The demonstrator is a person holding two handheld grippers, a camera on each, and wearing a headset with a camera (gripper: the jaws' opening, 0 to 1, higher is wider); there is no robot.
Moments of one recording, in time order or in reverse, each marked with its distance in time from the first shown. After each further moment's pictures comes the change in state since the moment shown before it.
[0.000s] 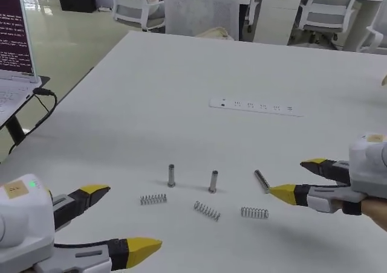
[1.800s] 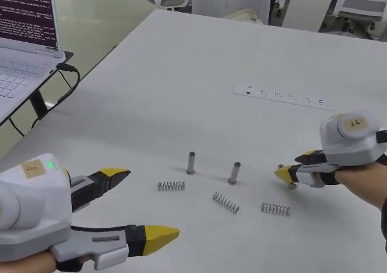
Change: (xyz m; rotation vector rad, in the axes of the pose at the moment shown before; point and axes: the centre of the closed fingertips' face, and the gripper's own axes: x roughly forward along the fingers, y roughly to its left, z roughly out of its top) left arm 0.001 0.003 0.002 -0.014 -0.011 -0.004; right arm 0.079 -0.027 -0.017 -0.039 0.269 -0.030
